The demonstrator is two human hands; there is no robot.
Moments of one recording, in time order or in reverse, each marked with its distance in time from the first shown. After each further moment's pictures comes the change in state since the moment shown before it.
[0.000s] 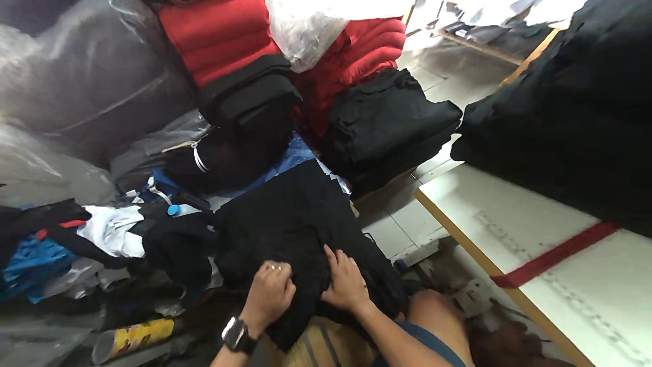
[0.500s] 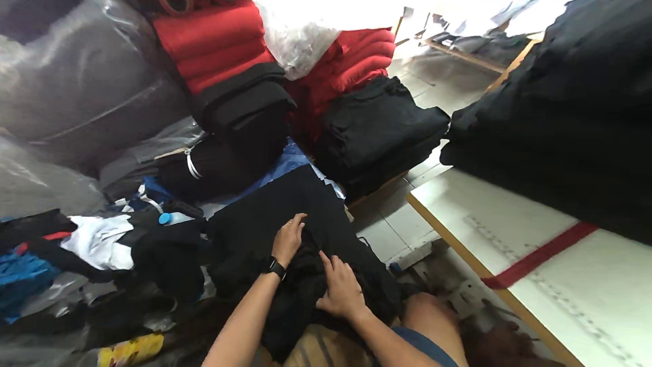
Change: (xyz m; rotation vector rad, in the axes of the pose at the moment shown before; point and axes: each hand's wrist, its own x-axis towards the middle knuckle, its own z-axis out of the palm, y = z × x) left_hand 0.139 -0.027 0.064 -0.312 -0.175 -0.340; right_hand 0.002 0.001 -0.003 -0.001 -0.039 0.023
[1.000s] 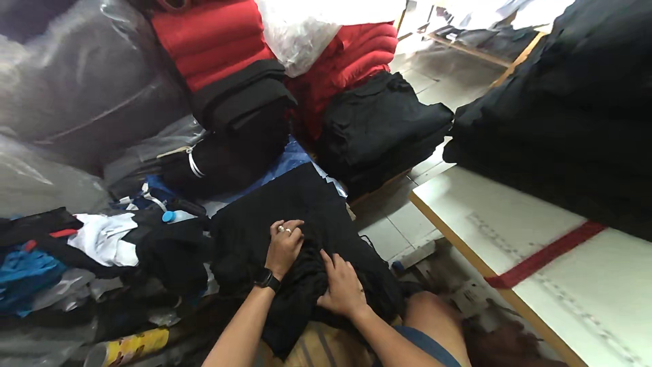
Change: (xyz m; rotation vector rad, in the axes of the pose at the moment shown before) left_hand -0.038 -0.019 0.004 0.207 0.444 0.471; right_hand -0.002 -0.002 0.001 -0.002 0.029 -0.023
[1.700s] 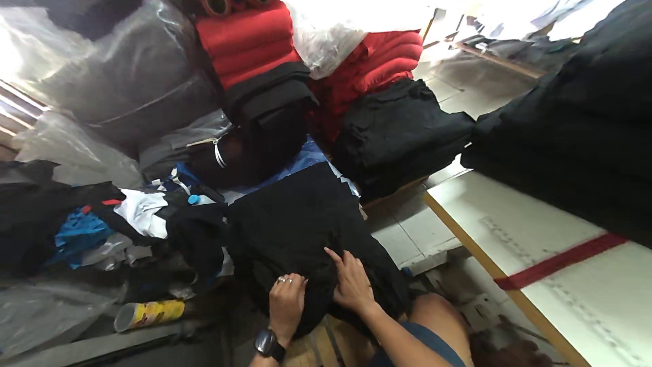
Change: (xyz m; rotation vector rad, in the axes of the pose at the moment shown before) left_hand -0.124 0.087 -0.047 0.159 0.108 -0.277; right_hand -0.014 0.012 0.025 -0.009 0.335 -0.222
